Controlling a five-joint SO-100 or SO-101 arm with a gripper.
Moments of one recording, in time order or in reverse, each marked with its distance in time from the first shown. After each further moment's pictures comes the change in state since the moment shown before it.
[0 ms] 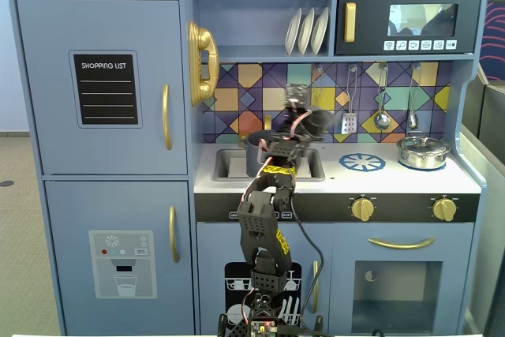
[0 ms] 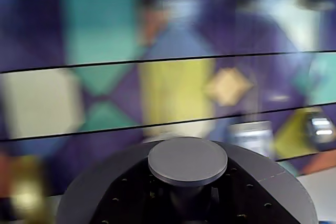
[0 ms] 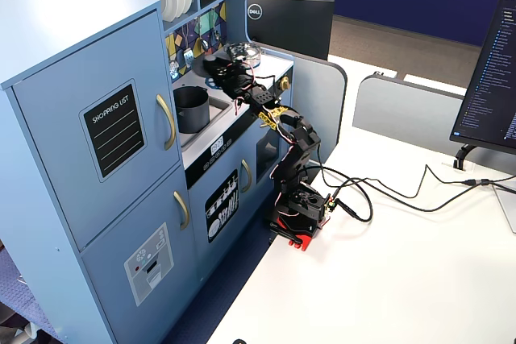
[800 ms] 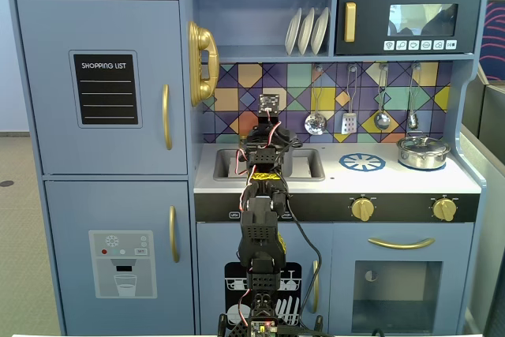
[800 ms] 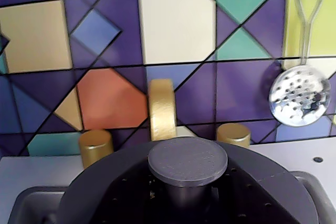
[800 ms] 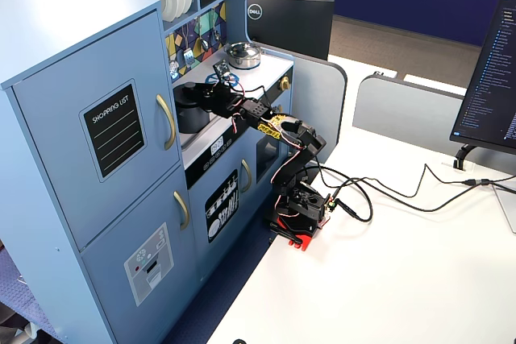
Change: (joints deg) arm -12.0 4.6 10.6 0.4 1.9
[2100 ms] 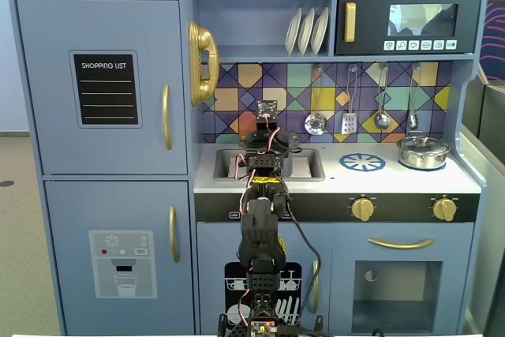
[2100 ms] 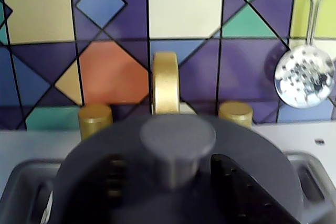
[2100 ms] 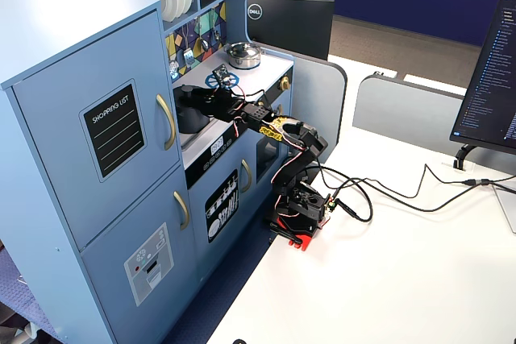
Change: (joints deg) arm -0.8 2.5 4.8 1.3 -2.1
